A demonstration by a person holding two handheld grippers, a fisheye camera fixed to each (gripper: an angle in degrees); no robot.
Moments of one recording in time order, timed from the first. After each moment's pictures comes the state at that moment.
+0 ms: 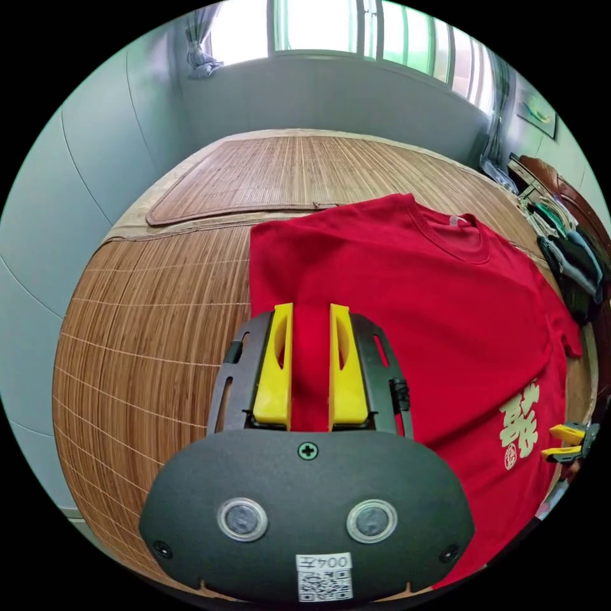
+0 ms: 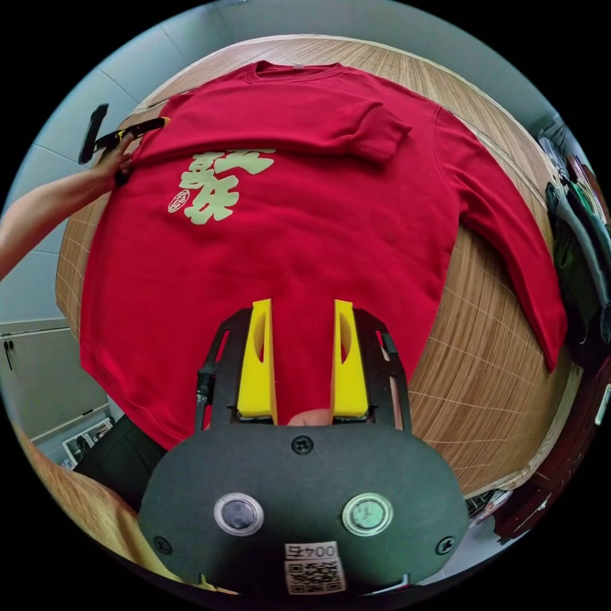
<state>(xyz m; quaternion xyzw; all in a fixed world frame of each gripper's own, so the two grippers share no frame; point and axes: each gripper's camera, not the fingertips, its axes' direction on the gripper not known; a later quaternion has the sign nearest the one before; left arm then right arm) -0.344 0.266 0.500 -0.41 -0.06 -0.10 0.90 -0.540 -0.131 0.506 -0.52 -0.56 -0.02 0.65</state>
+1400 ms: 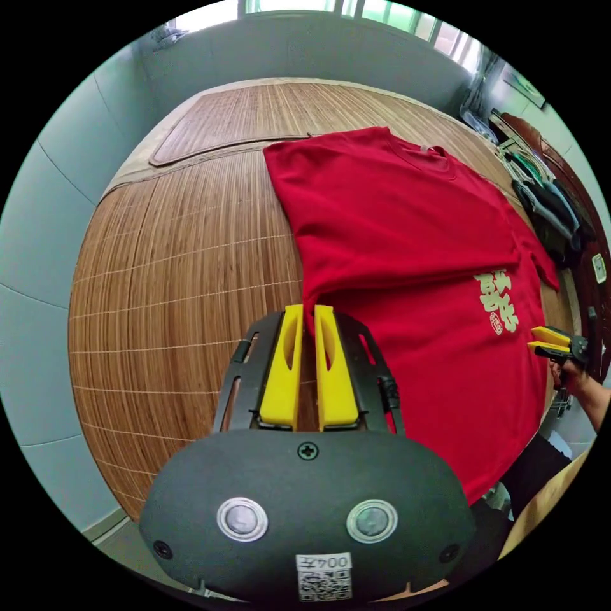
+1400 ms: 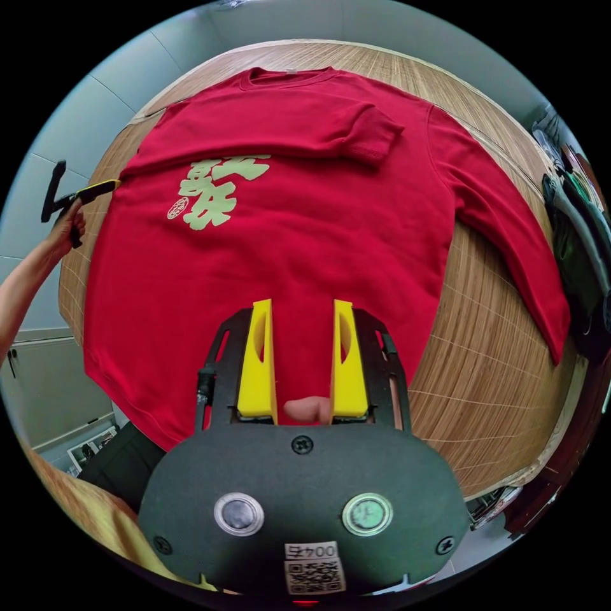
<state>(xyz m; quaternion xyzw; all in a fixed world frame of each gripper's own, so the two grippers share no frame) -0.371 0.278 0.435 -0.52 0.00 -0.06 0.85 -0.504 -0.128 0.471 -0.52 -0.56 0.00 0.64</state>
